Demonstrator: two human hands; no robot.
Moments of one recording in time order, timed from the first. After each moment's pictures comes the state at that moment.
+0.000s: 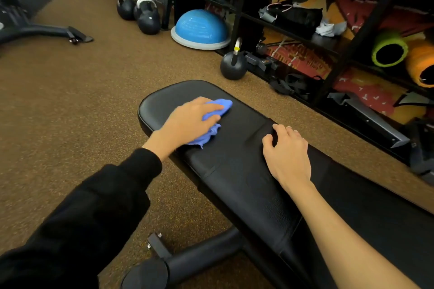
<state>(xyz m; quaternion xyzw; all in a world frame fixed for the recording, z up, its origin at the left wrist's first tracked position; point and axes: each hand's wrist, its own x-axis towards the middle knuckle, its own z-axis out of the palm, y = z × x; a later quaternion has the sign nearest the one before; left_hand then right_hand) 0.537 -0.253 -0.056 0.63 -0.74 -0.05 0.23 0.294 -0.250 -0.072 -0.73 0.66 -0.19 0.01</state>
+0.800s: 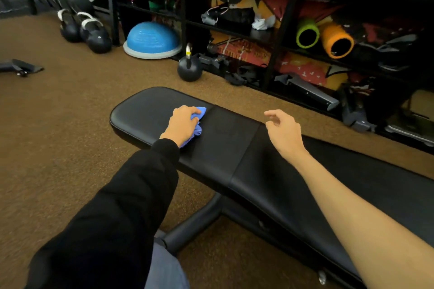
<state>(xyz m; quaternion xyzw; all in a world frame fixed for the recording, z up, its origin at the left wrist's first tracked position) 0.448 -0.208 -0.023 0.65 -0.68 -0.20 0.27 0.200 -0.144 0.023 -0.60 0.67 -0.37 0.24</state>
